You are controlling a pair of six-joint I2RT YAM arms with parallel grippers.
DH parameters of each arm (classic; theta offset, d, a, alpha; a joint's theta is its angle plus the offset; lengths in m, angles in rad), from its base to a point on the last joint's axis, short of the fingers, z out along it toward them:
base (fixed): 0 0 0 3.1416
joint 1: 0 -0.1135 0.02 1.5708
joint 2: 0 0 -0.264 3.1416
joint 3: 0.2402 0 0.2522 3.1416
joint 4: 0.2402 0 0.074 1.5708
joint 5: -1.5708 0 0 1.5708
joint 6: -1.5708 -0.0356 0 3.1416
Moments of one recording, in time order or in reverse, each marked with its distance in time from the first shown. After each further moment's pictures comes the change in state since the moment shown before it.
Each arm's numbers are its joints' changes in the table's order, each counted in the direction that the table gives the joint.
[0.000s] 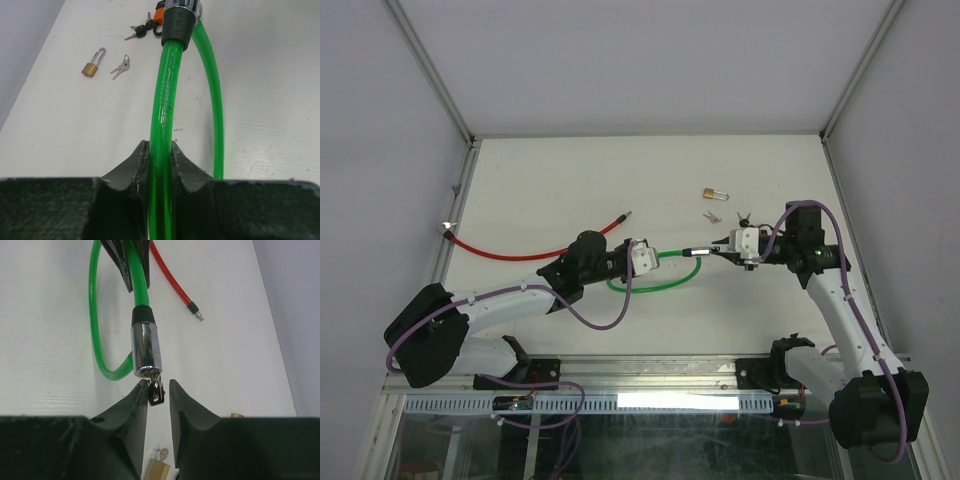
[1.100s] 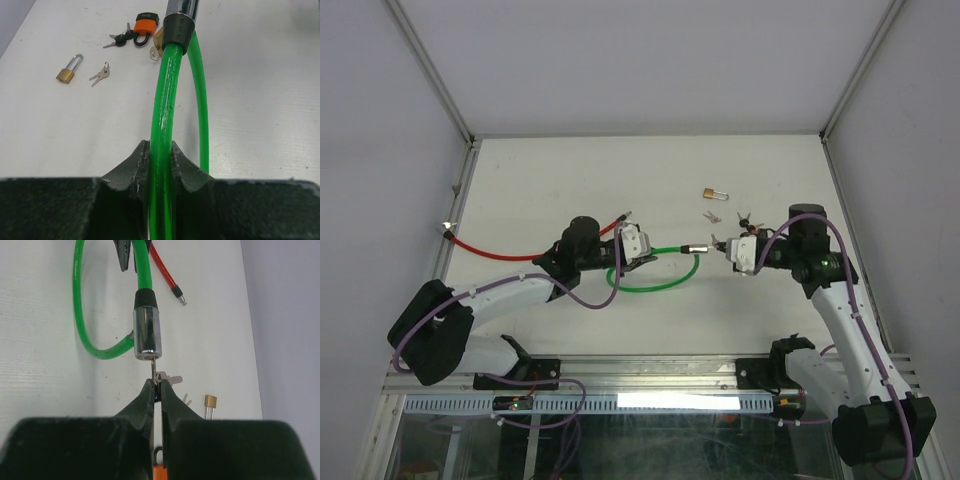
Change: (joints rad) left arm -0.122 0.031 0.050 0.034 -0.235 0.094; right arm -0.041 -0.099 0.021 0.061 -0.160 0.085
